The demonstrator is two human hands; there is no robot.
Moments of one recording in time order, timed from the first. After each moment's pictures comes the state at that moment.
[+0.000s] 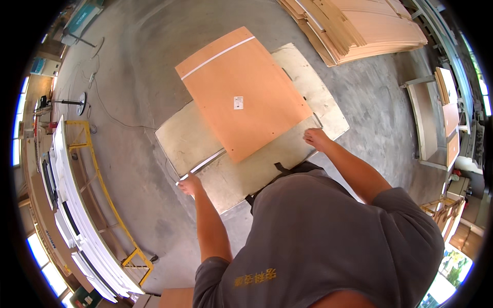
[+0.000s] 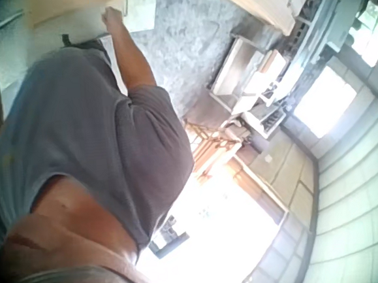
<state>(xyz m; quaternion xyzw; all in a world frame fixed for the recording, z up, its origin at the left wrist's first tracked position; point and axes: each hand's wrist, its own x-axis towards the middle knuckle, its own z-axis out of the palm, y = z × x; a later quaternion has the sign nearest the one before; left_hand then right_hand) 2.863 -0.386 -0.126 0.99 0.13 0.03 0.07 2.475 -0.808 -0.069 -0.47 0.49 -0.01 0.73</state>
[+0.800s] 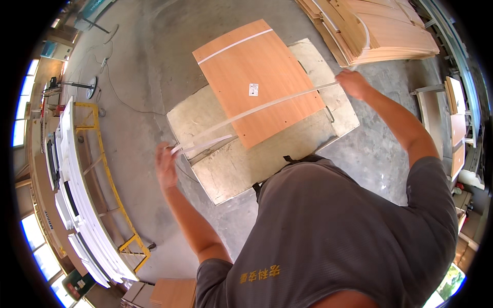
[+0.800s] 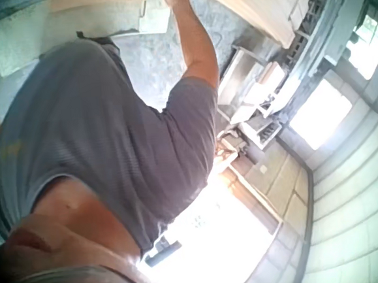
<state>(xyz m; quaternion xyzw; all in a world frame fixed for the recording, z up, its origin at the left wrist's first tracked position) 2.898 -0.392 0.137 0.59 -0.14 -0.26 0.75 2.538 -0.958 0.115 -0.99 0.10 0.10 -0.04</state>
